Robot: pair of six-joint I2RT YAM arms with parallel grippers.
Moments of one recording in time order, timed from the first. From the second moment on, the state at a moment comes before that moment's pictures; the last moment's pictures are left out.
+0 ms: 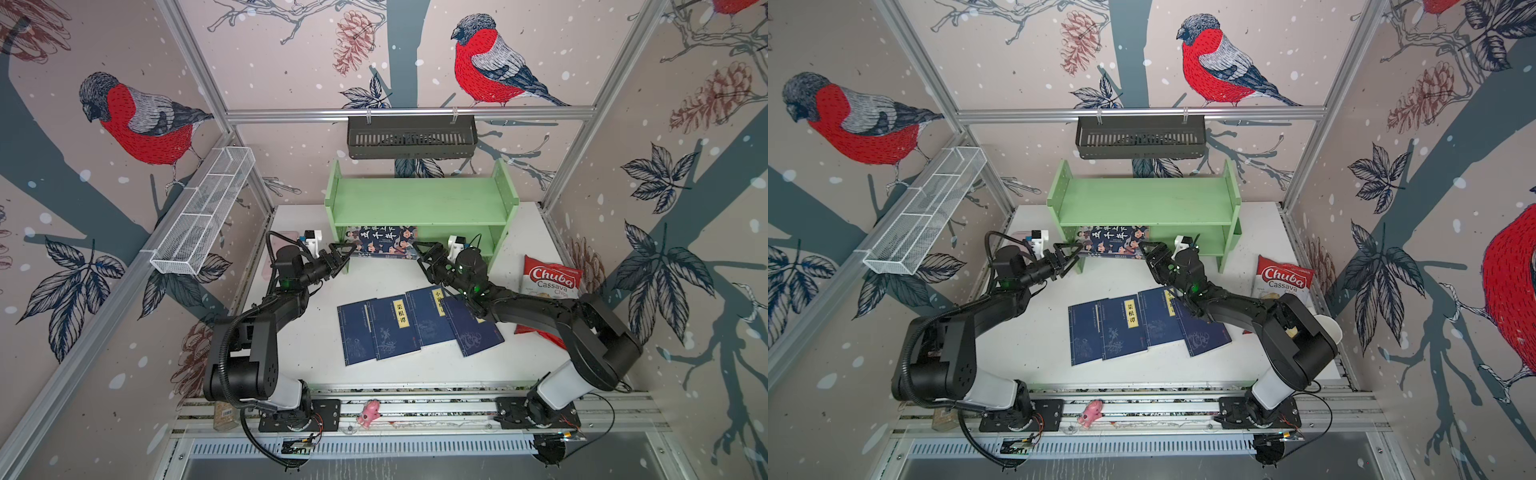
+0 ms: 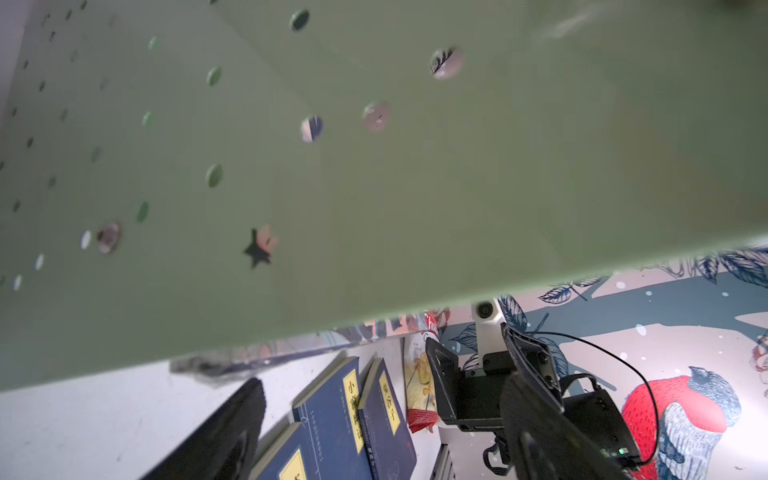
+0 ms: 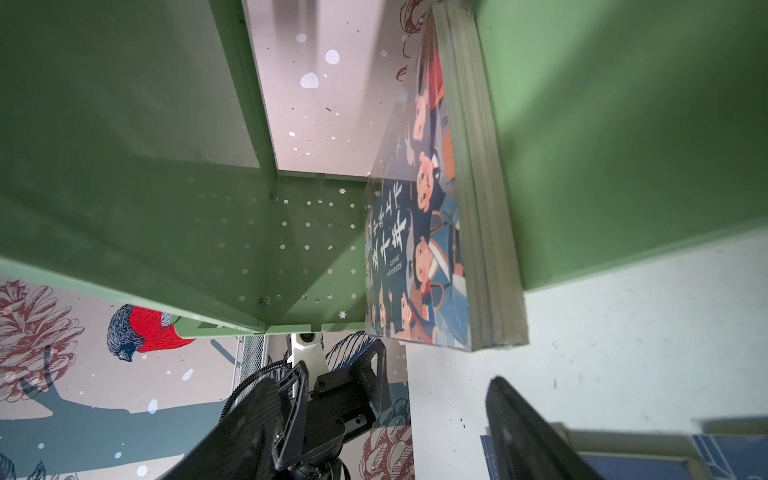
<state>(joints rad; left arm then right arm) 0.04 1.46 0.62 0.62 0.93 -0.99 0.65 1.58 0.77 0.67 -0.14 1.39</state>
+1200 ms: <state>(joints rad) 0.08 1.26 0.59 0.37 1.05 -0.86 0.57 1.80 1.00 0.59 -0.23 1.31</state>
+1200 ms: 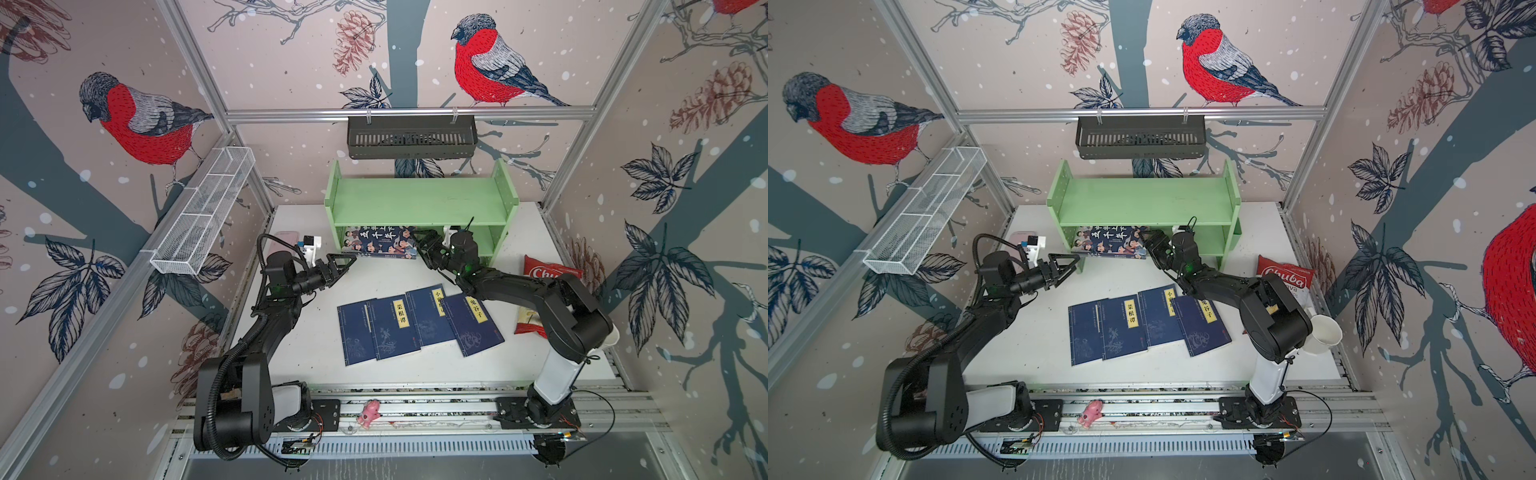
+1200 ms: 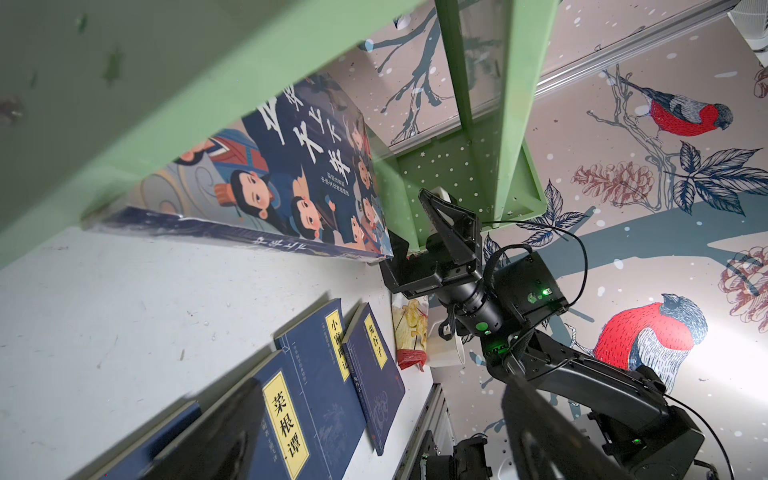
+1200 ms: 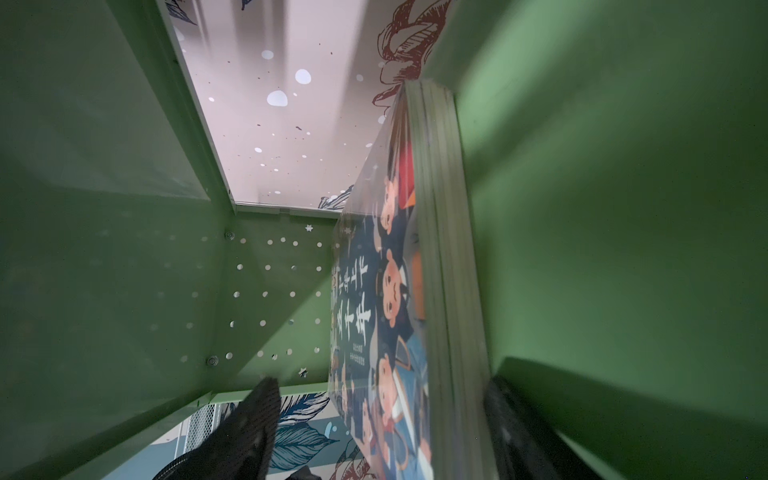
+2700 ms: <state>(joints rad) 0.09 1.23 0.62 0.24 1.07 -0.79 0.66 1.67 0.94 0.43 -0.21 1.22</state>
